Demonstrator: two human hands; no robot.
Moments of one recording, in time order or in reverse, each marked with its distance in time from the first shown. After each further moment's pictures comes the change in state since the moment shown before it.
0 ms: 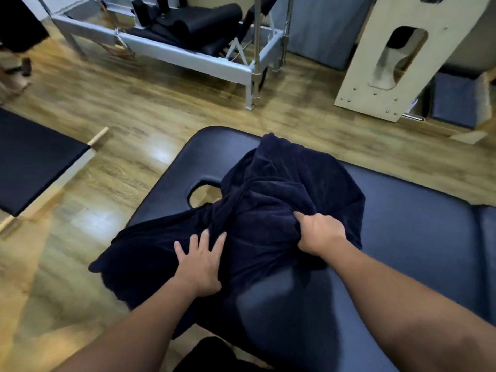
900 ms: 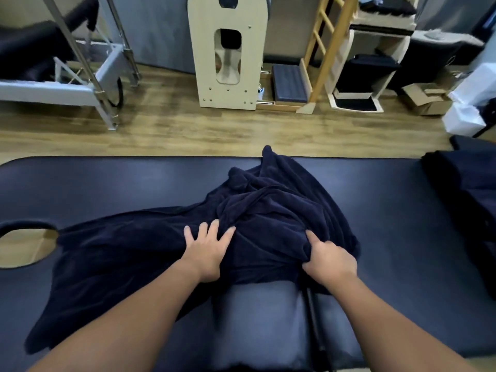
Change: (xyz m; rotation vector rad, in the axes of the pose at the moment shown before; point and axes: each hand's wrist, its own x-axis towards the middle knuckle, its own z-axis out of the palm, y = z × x) left_hand 0.016 0.389 -0.004 0.315 0.090 0.519; right_hand -0.237 0.336 0.133 0.266 0.084 0.642
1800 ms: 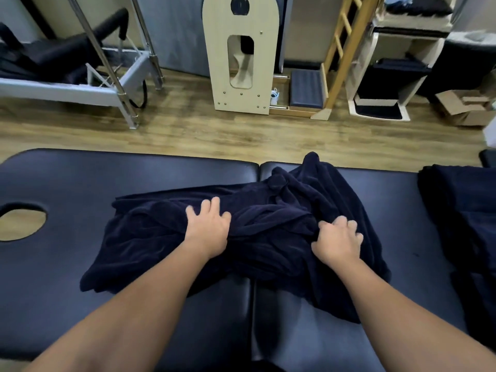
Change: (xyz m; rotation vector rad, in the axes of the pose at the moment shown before) left_hand 0.040 0.124 -0.061 0.137 0.240 -0.204; right_hand 0.074 0.126 -0.042 0.002 0.102 0.001
